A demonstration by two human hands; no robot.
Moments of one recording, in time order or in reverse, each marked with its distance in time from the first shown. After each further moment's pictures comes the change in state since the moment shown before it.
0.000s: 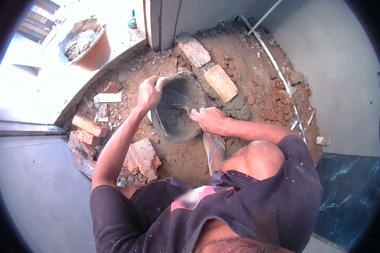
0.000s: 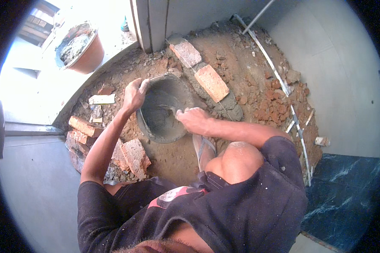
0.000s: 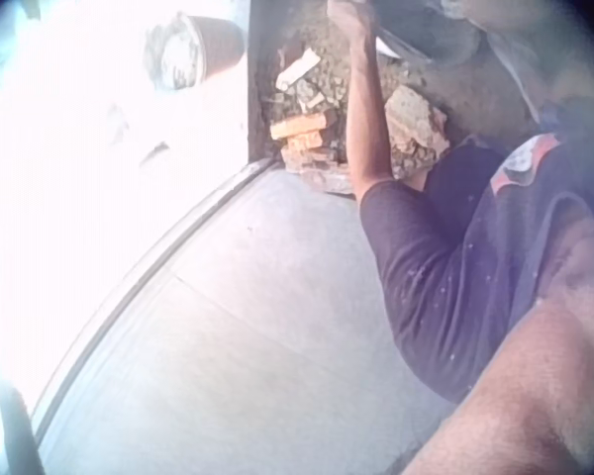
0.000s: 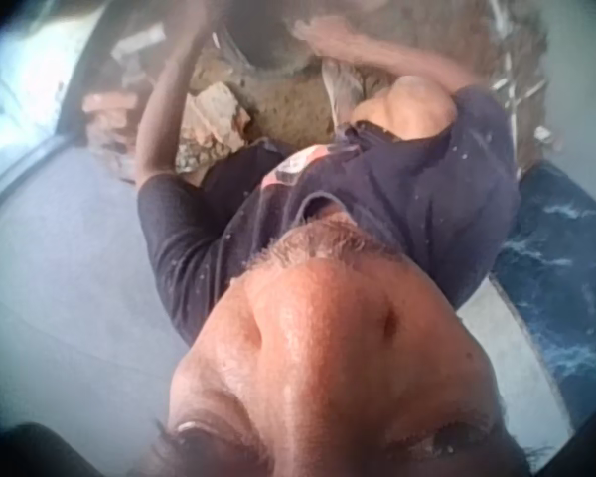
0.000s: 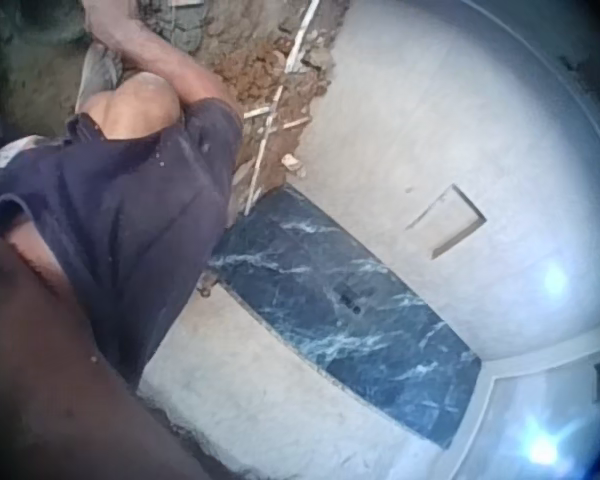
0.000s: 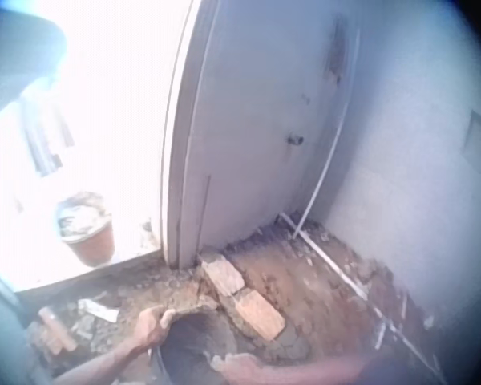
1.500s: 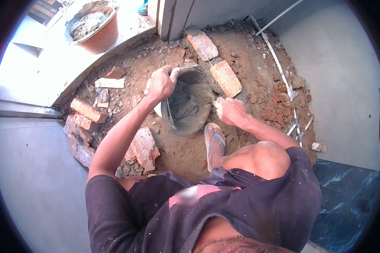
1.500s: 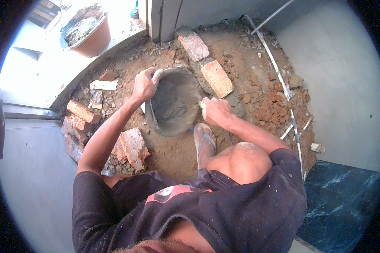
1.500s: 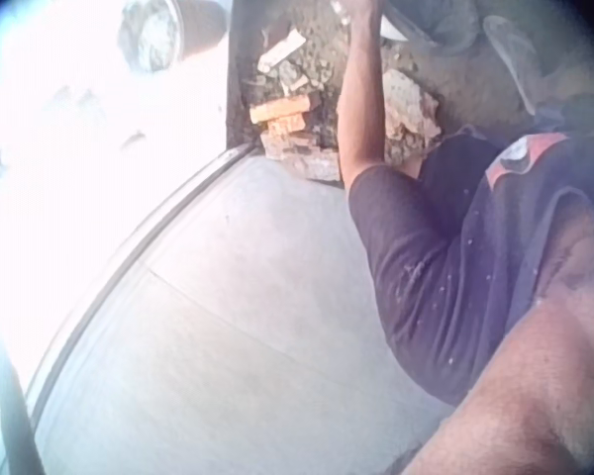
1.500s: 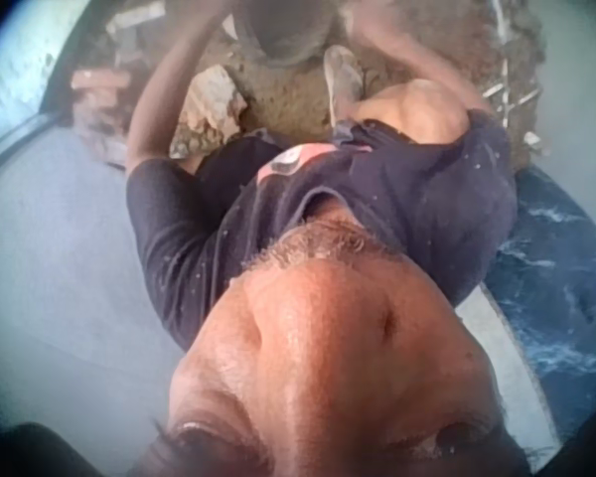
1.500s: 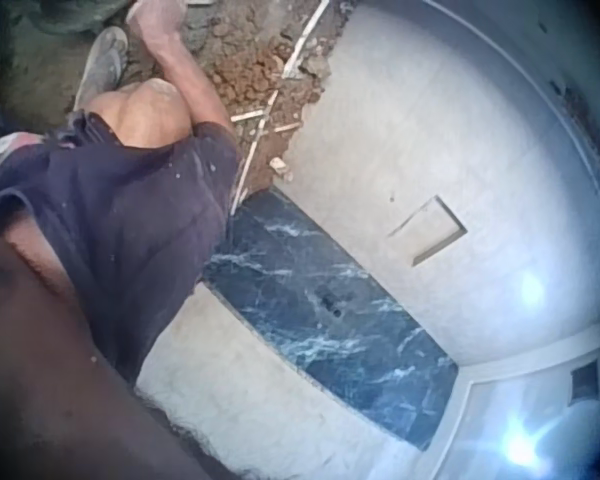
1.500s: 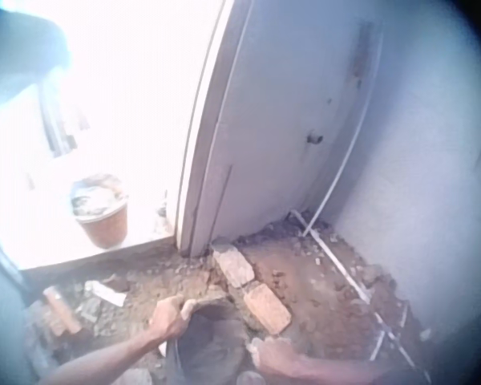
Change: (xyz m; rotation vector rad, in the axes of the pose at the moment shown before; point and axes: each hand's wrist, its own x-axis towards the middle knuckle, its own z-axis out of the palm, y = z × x) left_hand -0.012 0.002 0.014 -0.056 0.056 0.005; right_hand -0.034 0.017 -0.017 0.126 -0.071 0.403
